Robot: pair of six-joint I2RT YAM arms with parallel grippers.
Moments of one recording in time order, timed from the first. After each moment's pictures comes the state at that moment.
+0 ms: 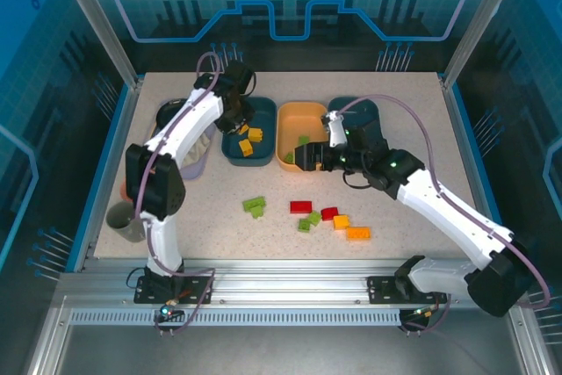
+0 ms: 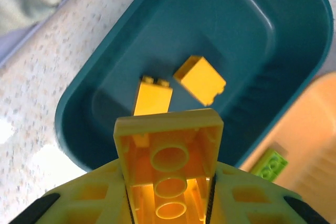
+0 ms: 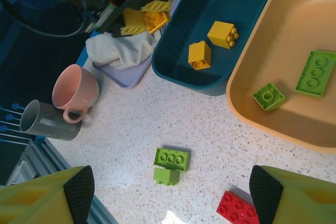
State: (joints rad) left arm -0.31 2.02 1.92 -1.14 -0.10 -1.05; right arm 0.61 1.23 1.09 -0.46 -0.26 0.50
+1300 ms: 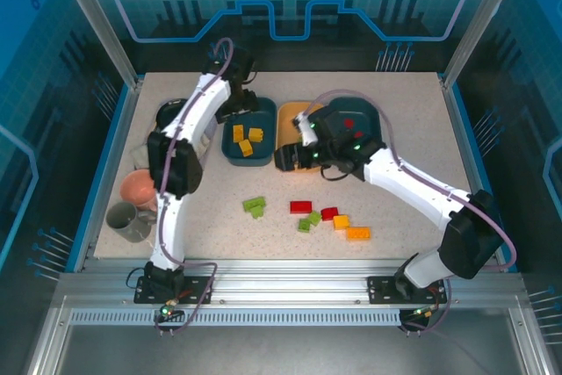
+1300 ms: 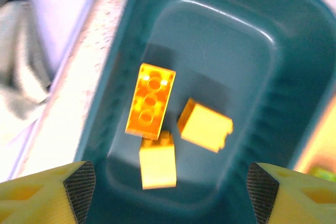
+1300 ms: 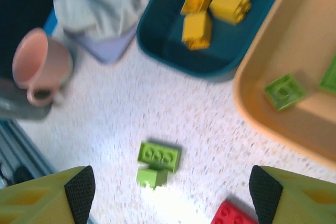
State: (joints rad) left arm -0.28 2.19 2.23 -1.29 -0.13 -0.72; right arm 0.72 1.49 1.23 -0.53 -0.20 0.41
